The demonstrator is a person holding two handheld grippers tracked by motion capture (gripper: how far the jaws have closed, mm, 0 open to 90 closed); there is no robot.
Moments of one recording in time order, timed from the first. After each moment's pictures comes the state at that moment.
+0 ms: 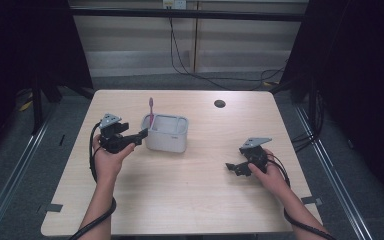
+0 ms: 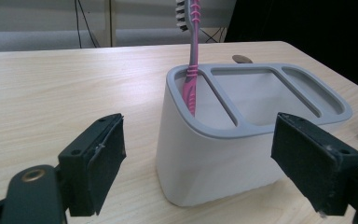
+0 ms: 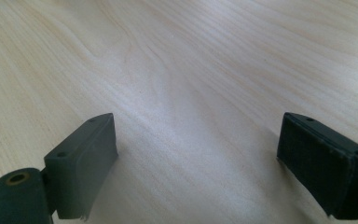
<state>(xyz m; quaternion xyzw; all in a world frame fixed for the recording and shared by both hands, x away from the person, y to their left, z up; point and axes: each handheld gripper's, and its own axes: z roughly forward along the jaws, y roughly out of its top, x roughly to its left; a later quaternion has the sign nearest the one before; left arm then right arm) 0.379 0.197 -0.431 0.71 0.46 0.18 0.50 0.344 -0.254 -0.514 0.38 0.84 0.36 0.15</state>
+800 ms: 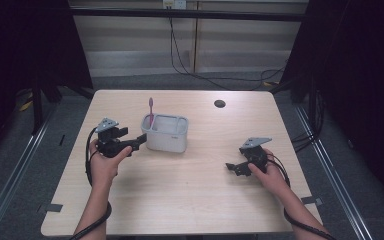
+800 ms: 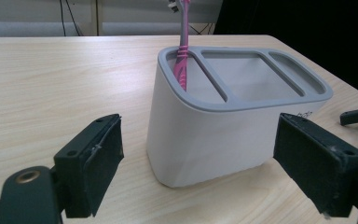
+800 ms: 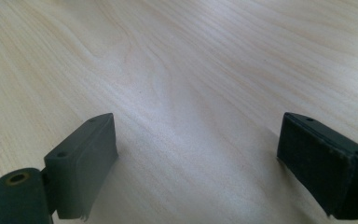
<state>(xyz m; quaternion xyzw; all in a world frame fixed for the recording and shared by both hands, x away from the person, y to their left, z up) 0.369 0.206 -0.439 0.72 0.45 0.16 0.51 0.345 -0.254 -0.514 0.38 0.84 0.36 0.15</state>
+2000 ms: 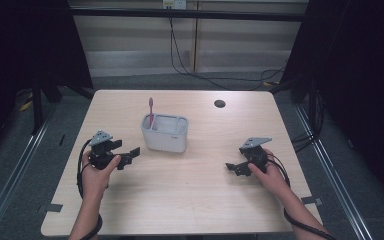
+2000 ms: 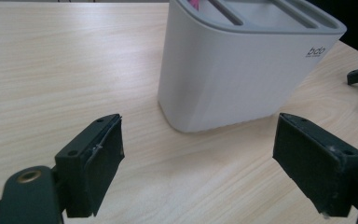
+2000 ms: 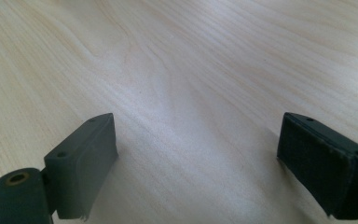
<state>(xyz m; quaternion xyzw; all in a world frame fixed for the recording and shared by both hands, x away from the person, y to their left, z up) 0.347 0.229 -0.463 0.74 0.45 0.15 0.49 0.345 -0.254 -0.514 0.38 0.84 0.36 0.15</state>
